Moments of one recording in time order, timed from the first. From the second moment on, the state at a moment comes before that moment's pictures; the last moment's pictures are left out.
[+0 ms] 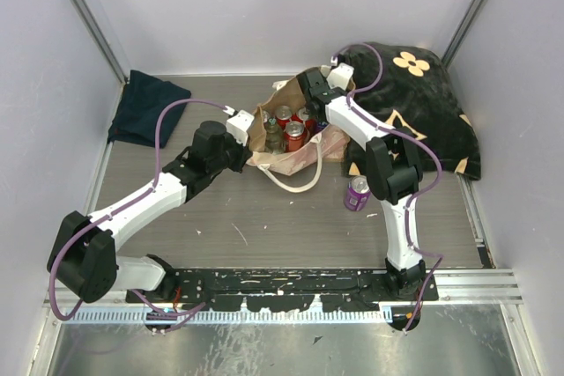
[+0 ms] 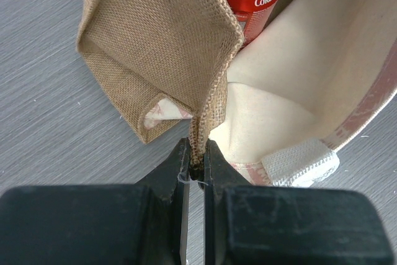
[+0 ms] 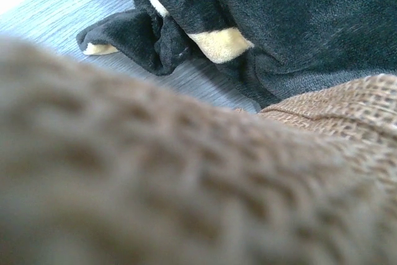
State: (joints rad) left arm -0.58 1.32 0.85 -0.02 0.04 0.02; right arm 0.44 2.17 1.79 -0.54 0.69 0.79
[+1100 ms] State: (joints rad) left arm -0.58 1.32 0.85 -0.02 0.04 0.02; right arm 0.48 1.98 1.67 -0.48 0.57 0.48
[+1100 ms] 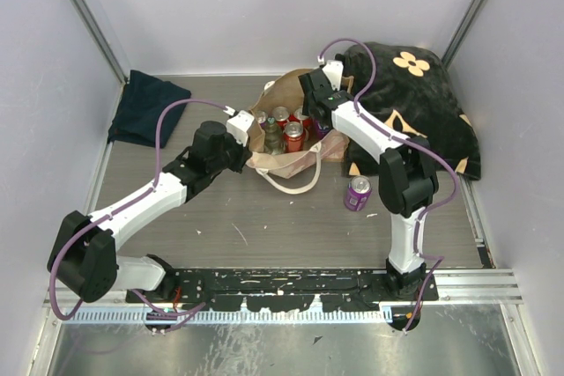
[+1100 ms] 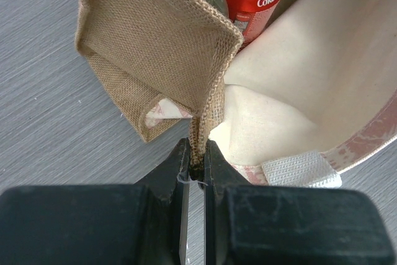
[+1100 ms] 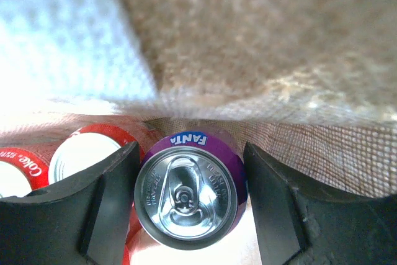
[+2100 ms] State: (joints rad) left arm -0.58 1.33 0.85 -0.02 0.04 0.02; right arm 0.50 1.73 1.65 -0.41 0.53 0.35
